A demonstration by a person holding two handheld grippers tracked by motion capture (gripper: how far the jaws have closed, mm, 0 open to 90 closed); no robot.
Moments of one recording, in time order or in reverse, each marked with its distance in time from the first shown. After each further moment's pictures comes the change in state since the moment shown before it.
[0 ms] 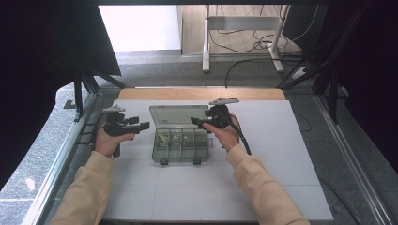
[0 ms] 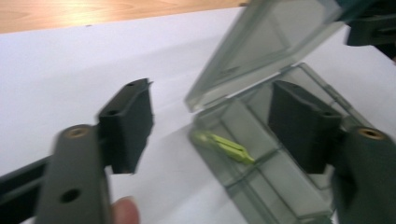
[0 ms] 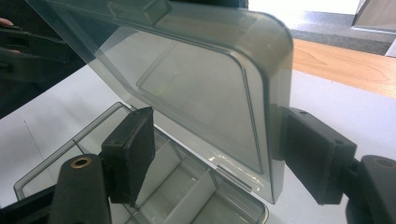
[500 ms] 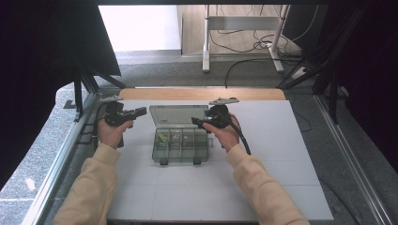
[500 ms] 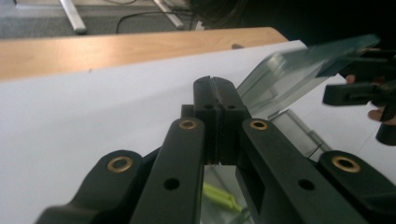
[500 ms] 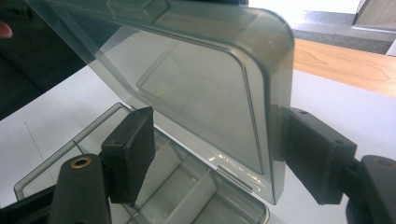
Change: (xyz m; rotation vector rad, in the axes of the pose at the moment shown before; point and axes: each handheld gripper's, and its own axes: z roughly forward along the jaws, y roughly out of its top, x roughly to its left) left arm -0.010 0.038 0.001 -0.108 -0.051 -0.009; right arm 0.000 0.000 0.001 -0.003 0.002 0.006
